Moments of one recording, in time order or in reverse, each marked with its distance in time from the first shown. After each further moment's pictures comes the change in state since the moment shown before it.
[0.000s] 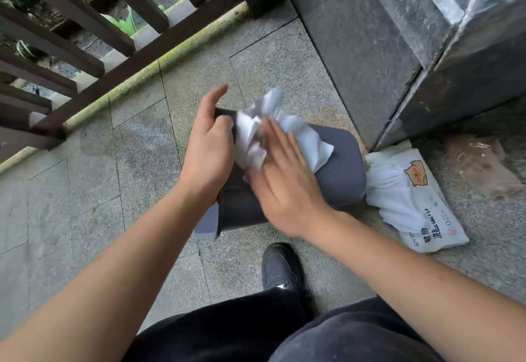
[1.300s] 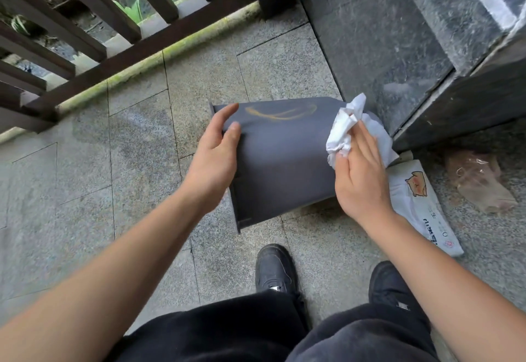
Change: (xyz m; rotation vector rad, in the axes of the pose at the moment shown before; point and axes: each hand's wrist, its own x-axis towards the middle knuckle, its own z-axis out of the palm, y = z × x) left_hand -0.002 -0.050 -0.007 -0.249 -0.102 -0.105; right_hand -0.023 0.089 -0.033 -0.136 0.205 0.233
